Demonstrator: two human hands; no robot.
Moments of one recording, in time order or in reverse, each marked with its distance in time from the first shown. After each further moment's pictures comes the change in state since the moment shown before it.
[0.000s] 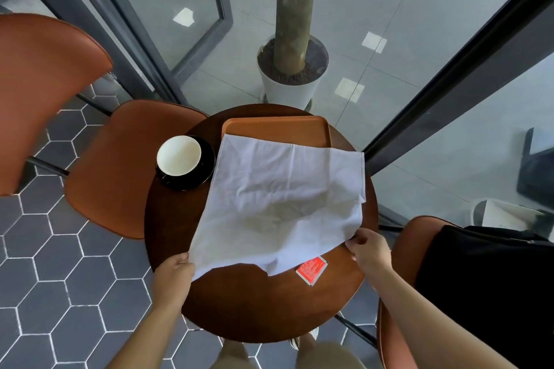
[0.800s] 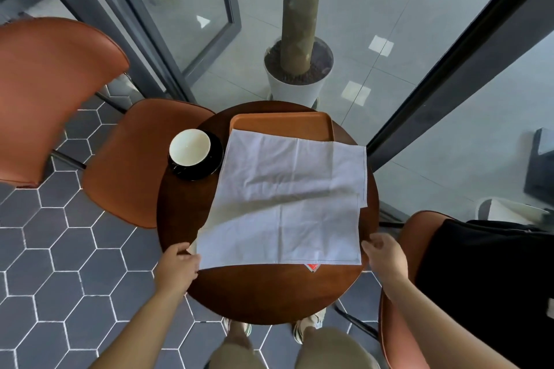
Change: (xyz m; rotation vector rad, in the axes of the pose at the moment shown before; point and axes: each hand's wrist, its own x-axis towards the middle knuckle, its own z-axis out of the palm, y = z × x) left_hand 0.002 -0.023 -0.005 -0.094 0.093 -0.099; right_hand -0.021 0.033 -0.020 -0.059 0.064 -0.009
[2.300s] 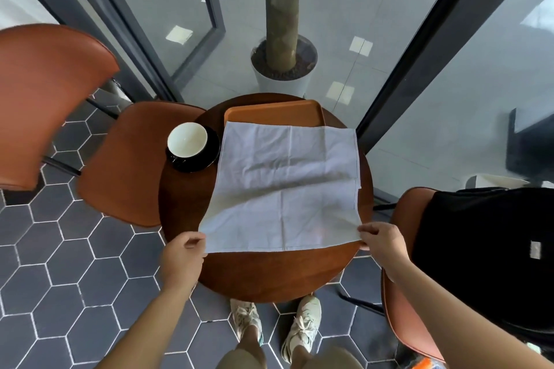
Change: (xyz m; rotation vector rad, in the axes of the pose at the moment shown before) left_hand -0.033 -0.001 -0.018 0.011 -0.015 0.344; right_hand -0.039 0.018 0.000 0.153 -0.033 -0.066
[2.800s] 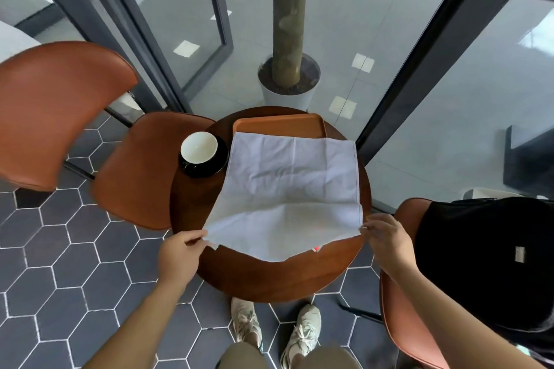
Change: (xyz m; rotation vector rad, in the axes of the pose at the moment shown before) left_hand -0.008 0.017 -0.033 0.004 -0.043 0.144; right_hand -0.029 -0.017 -0.024 -0.192 0.150 -0.412
